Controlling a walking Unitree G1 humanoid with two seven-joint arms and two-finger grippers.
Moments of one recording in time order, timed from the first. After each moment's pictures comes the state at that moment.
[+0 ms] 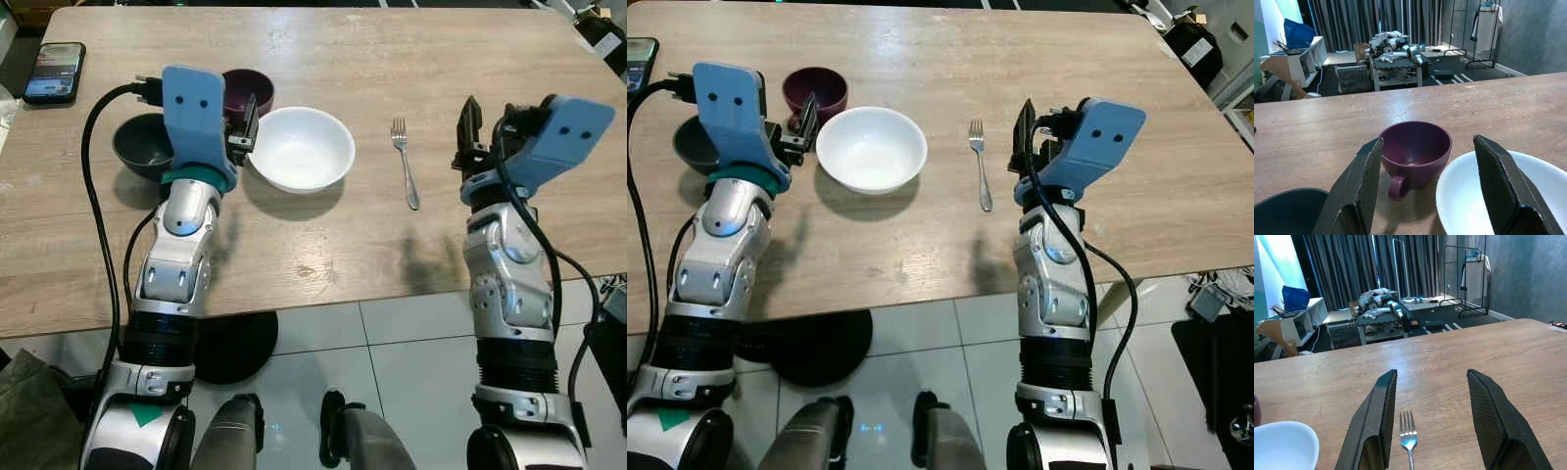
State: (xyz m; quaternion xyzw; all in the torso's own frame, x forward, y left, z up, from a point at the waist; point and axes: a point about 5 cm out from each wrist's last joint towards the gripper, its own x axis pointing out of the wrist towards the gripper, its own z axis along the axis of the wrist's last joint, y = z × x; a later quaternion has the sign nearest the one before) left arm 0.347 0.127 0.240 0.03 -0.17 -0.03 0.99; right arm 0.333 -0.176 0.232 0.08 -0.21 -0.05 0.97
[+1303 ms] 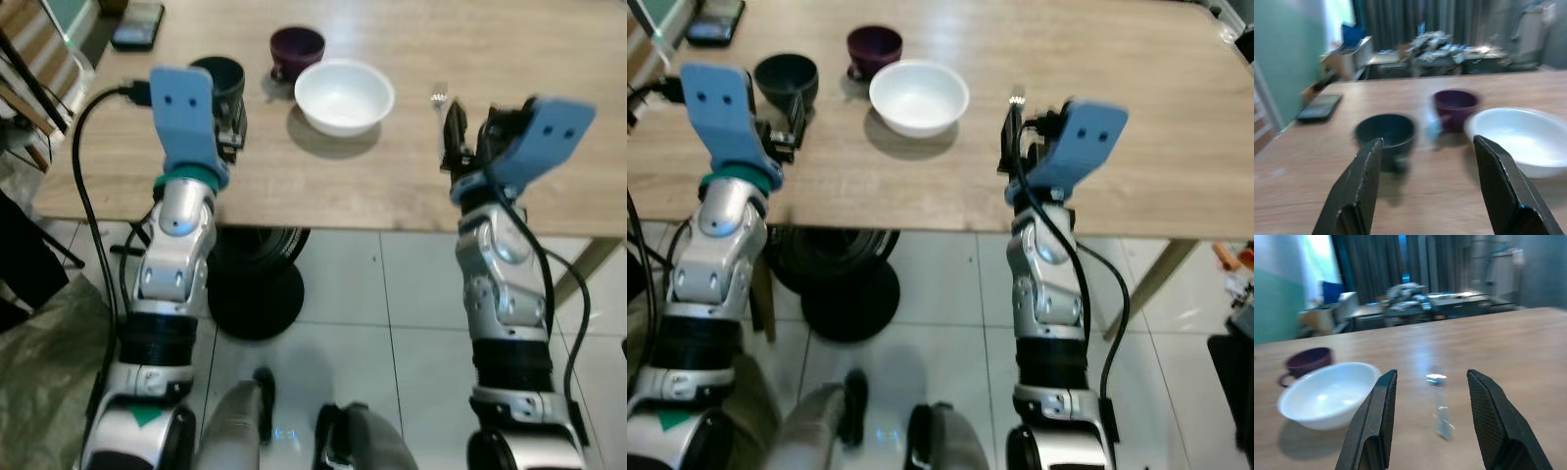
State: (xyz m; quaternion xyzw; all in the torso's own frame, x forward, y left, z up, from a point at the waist) left arm 0.348 0.121 0.247 0.03 -0.18 -0.03 0.98; right arm 0.335 -0.180 0.231 0.08 -0.21 -0.05 0.97
